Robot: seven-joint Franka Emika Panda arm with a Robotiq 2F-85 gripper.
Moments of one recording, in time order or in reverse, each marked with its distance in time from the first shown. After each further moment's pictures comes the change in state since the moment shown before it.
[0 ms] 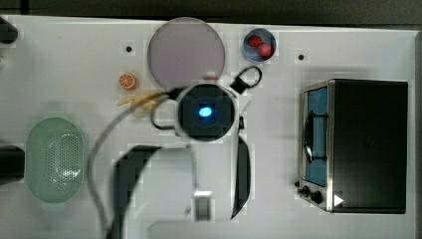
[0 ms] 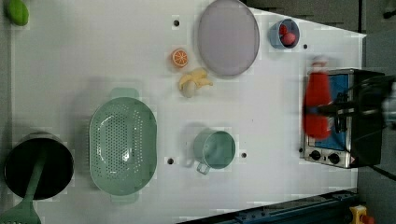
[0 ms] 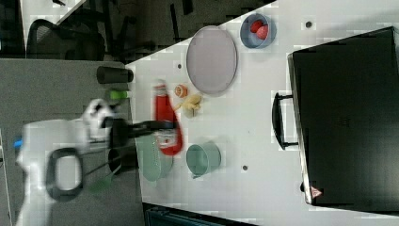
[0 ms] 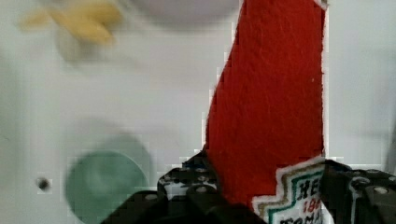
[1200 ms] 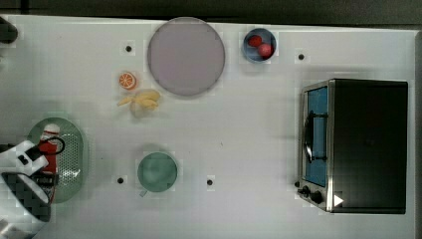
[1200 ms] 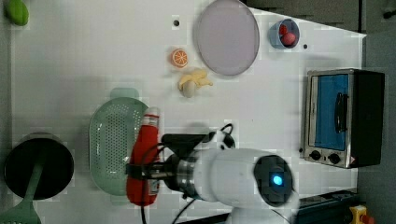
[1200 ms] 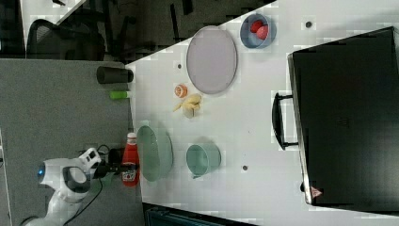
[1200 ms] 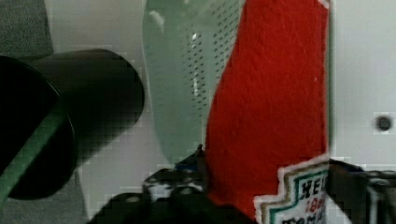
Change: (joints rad) arm 0.201 0.465 0.601 0.055 0.008 0.363 0.952
